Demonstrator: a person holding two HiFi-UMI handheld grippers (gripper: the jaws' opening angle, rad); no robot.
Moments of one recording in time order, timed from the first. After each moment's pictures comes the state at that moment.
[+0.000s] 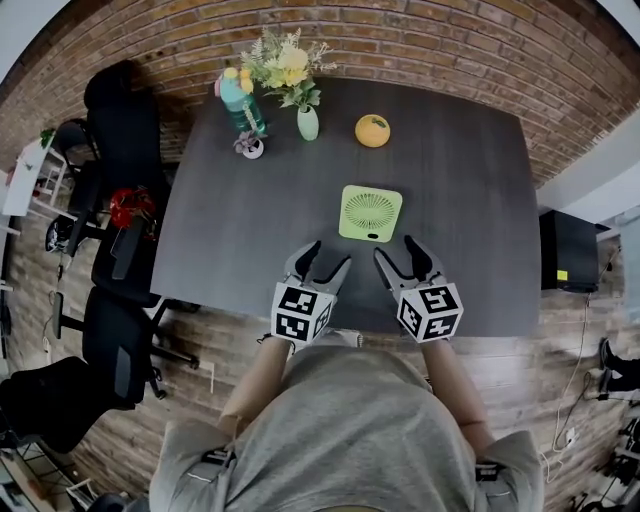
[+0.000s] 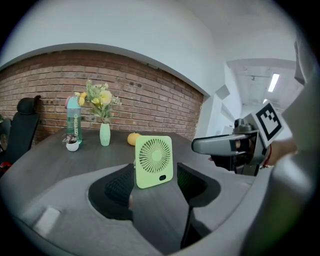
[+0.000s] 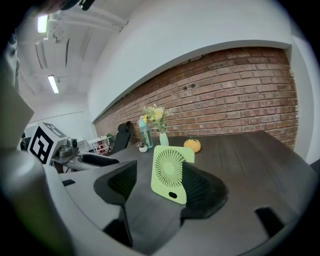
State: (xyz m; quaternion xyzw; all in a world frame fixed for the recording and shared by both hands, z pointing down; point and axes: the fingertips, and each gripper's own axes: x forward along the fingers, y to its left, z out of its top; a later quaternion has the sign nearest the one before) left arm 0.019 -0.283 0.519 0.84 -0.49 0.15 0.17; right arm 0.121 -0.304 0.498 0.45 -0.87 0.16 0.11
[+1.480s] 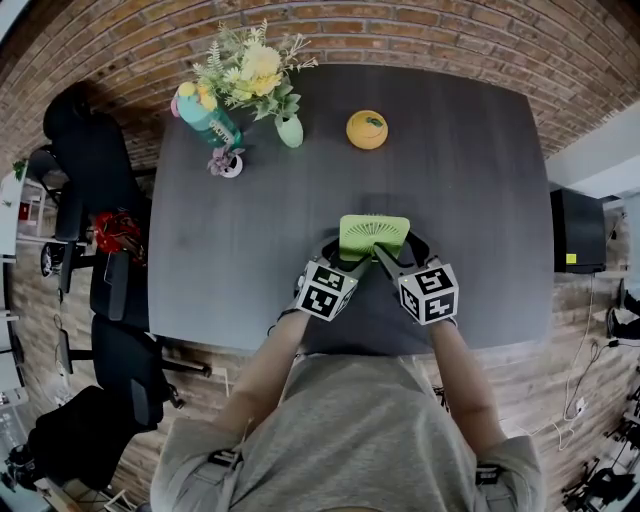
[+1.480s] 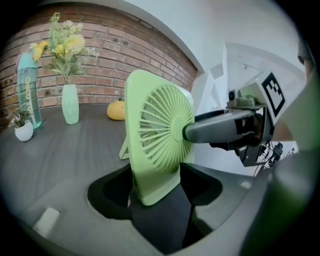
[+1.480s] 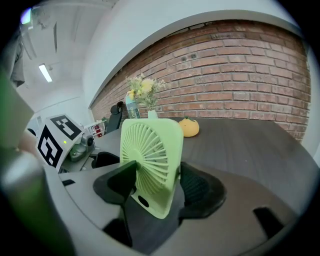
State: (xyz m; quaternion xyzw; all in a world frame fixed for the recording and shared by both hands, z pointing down) left arm 0.060 -0.387 0.640 0.87 -0.36 0.26 0.22; right arm 0.116 -0.404 0.588 0.43 -0.86 0.20 0.21
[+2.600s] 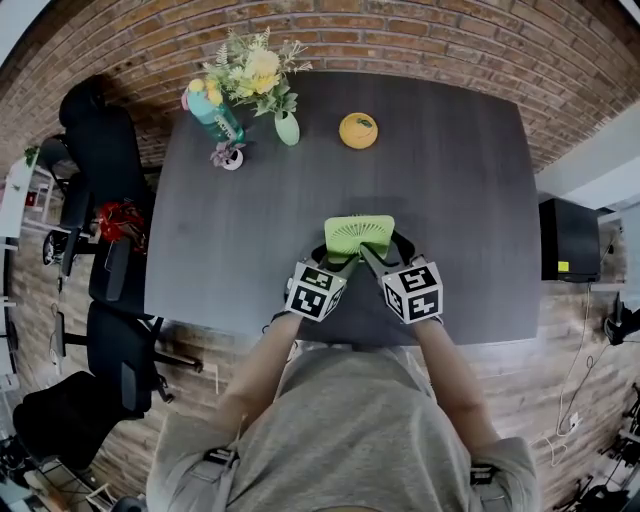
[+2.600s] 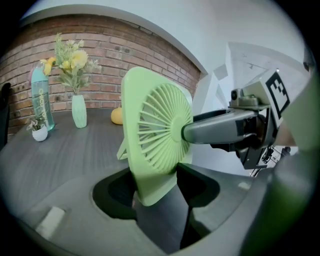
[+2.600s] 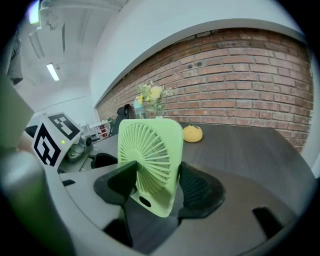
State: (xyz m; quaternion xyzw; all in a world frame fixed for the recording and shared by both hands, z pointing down) left arm 0.070 -0.353 0.607 0.85 -0.40 0.26 0.22; right arm 0.121 -0.373 0.556 0.41 -0.87 0.18 0.21
